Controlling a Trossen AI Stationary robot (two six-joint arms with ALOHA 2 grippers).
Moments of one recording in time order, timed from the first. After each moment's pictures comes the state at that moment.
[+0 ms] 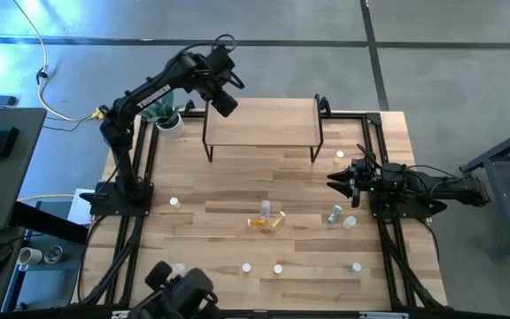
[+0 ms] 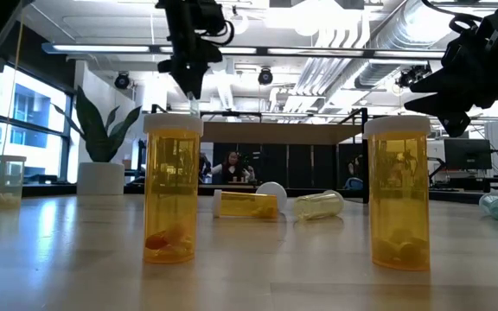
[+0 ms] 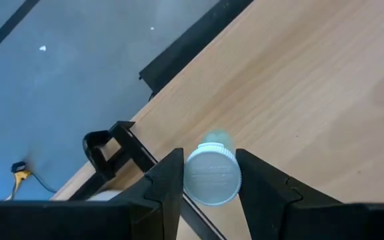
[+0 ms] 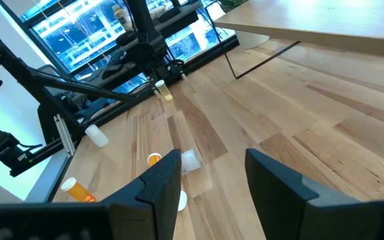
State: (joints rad) left arm 0.80 1.87 1.98 -1.32 -0.19 -0.07; right arm -0.03 0.05 0.08 -0.20 0.10 0.49
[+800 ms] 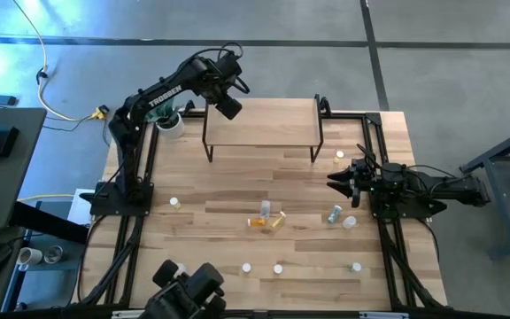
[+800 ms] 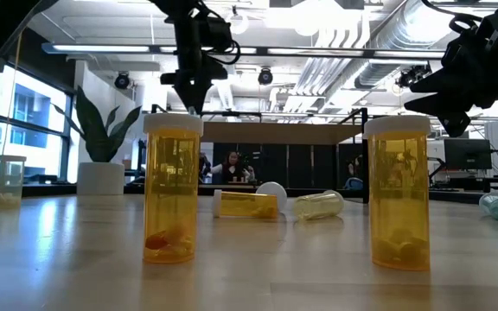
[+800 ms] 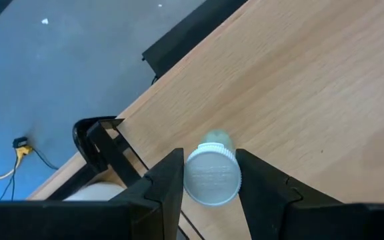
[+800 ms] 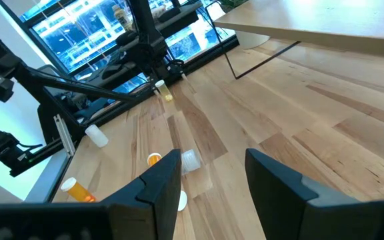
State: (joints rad) left arm 0.79 1.95 1.98 -1.31 -0.22 -0.15; right arm -0.03 0.05 0.08 -0.20 0.10 0.49
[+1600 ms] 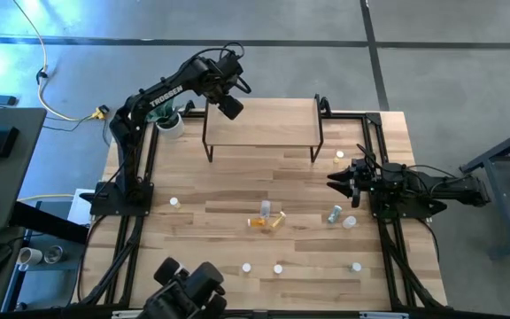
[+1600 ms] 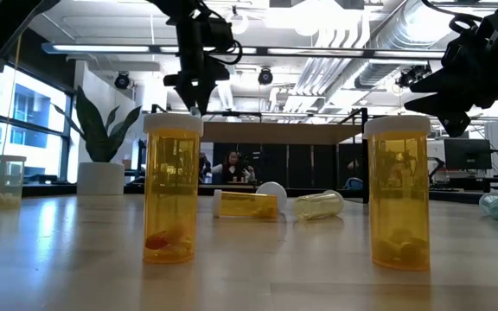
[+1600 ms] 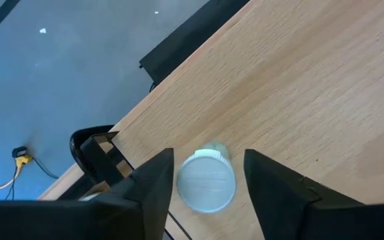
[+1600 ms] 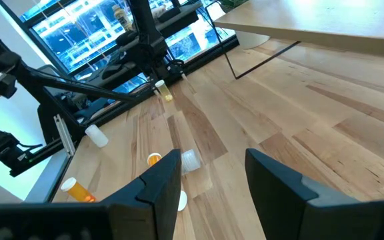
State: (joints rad) left arm 0.79 1.95 1.98 -1.28 -0.22 -0.12; right arm -0.03 0.05 0.08 -0.20 0.10 0.49
